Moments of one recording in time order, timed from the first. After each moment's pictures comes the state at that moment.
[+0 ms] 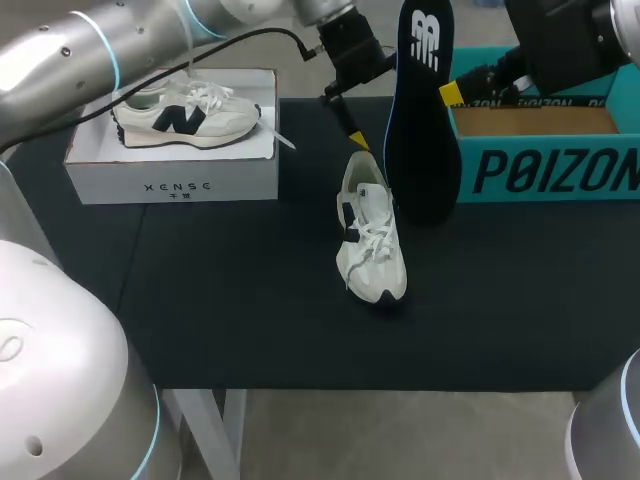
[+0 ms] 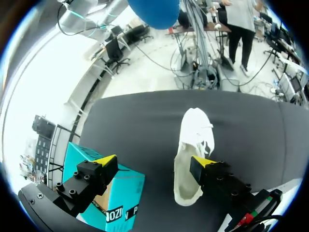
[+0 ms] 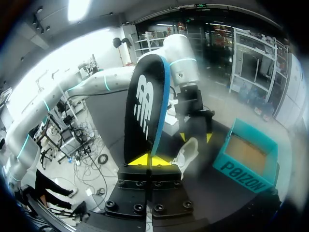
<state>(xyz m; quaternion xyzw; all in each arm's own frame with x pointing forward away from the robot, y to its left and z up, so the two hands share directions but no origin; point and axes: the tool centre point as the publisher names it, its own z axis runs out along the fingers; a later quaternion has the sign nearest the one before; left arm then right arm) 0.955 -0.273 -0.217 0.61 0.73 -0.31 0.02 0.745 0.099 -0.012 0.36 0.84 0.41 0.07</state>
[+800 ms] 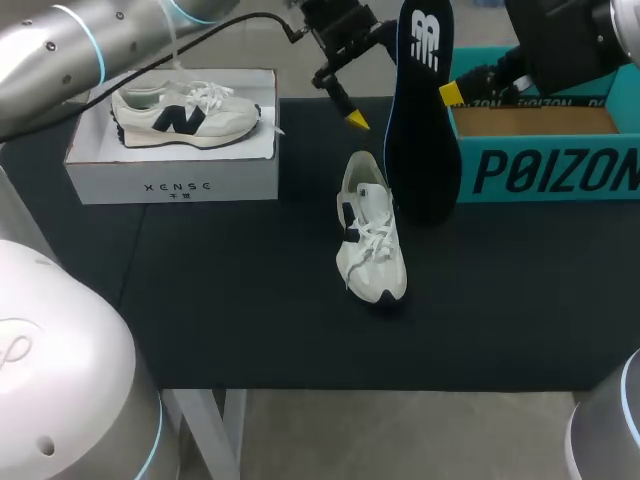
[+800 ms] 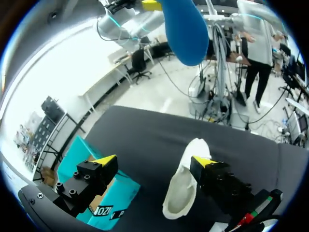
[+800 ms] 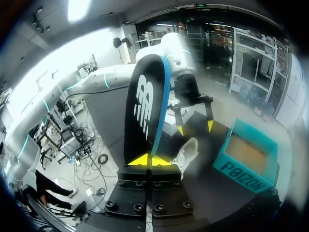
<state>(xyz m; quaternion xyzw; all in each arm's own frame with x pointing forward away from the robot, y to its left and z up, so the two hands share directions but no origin) 0.945 -0.265 -0.169 0.49 0.77 -0.40 -0.05 0.746 0.099 -0.012 0.36 0.84 0.41 0.07</state>
